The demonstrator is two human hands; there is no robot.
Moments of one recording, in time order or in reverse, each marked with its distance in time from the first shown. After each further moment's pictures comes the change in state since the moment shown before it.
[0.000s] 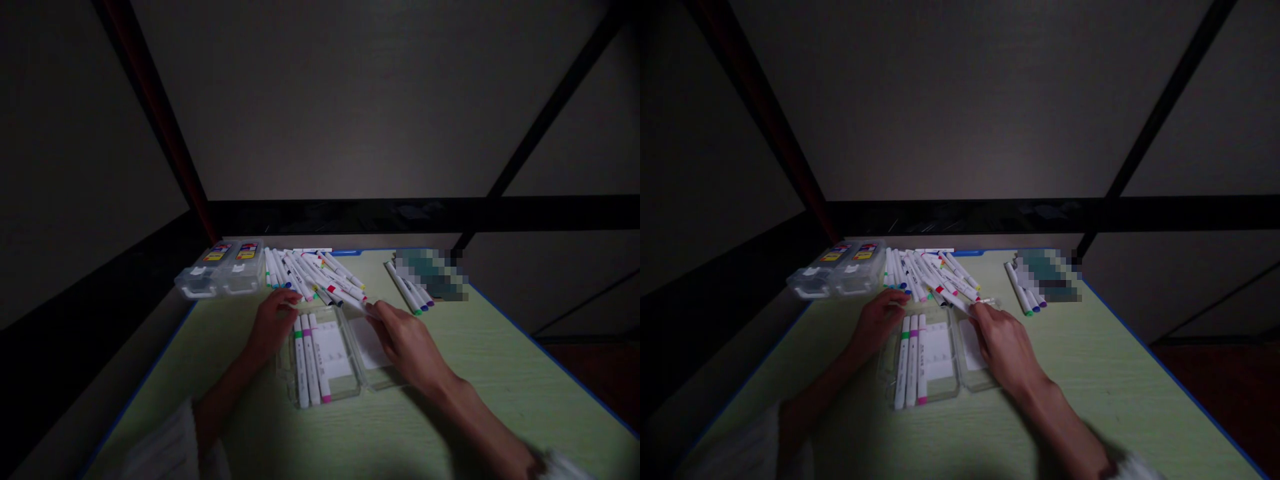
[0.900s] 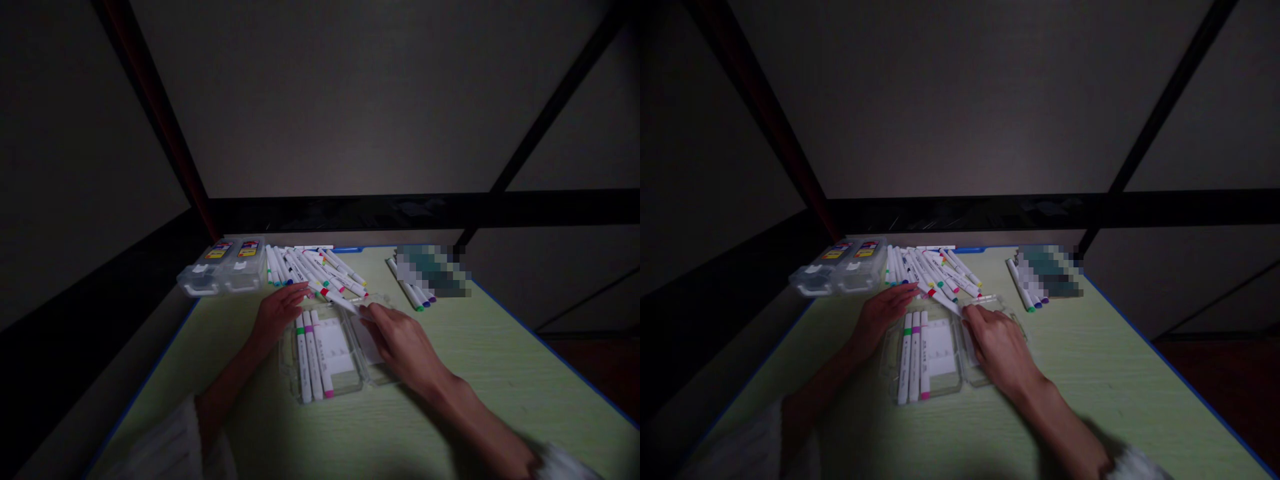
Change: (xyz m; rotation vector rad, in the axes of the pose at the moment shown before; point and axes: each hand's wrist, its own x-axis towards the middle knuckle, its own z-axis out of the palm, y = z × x) left_hand -0.002 0.006 -0.002 -0.475 -0.155 -0.168; right_hand -0.001 -0.010 0.001 -0.079 -0.096 -0.036
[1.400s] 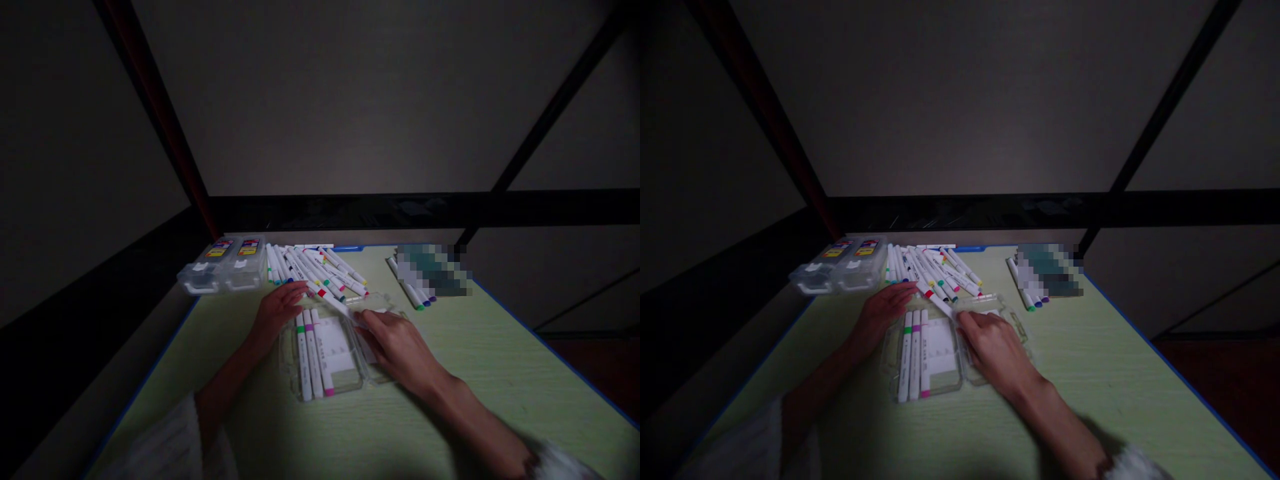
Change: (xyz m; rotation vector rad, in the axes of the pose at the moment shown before) left_hand 0.000 0.001 0.001 -0.126 0.037 -0.040; right_hand -0.001 -0.004 0.002 -0.030 0.035 -0.167
